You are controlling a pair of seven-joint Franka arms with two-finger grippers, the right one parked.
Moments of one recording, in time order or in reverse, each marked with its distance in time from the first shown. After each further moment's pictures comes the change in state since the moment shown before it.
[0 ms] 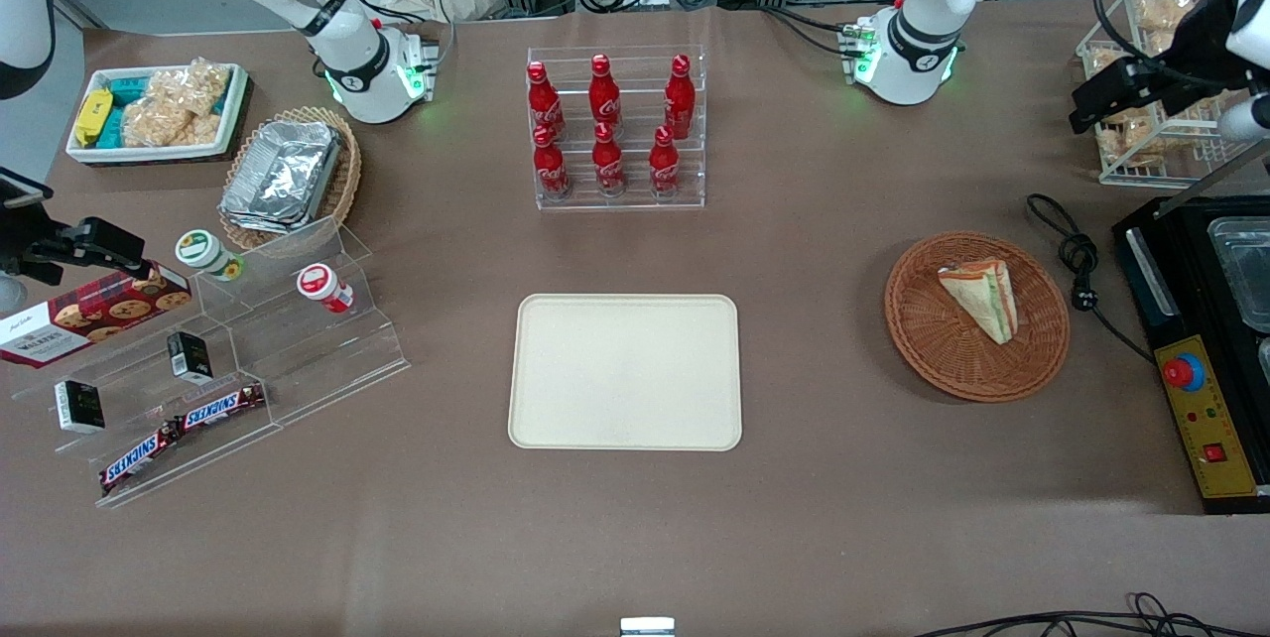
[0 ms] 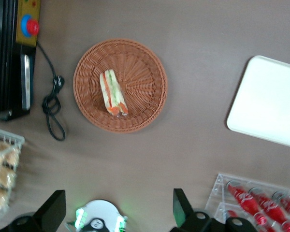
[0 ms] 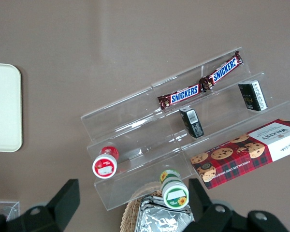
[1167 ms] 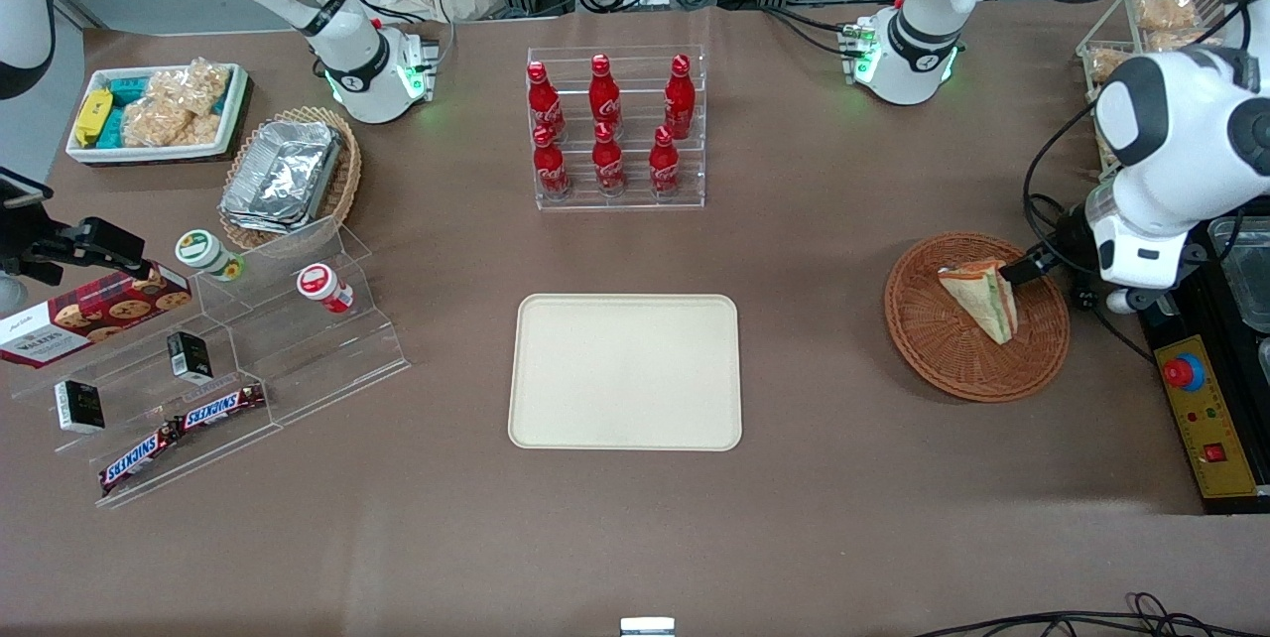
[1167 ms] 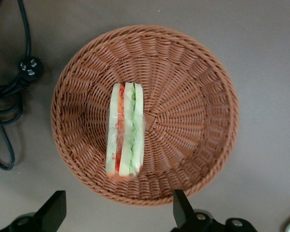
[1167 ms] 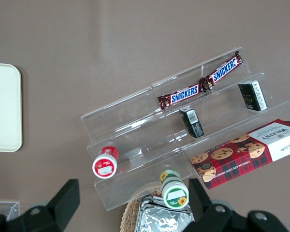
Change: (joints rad) arm 0.124 0.135 0.021 -0.673 0.002 0.802 -0.149
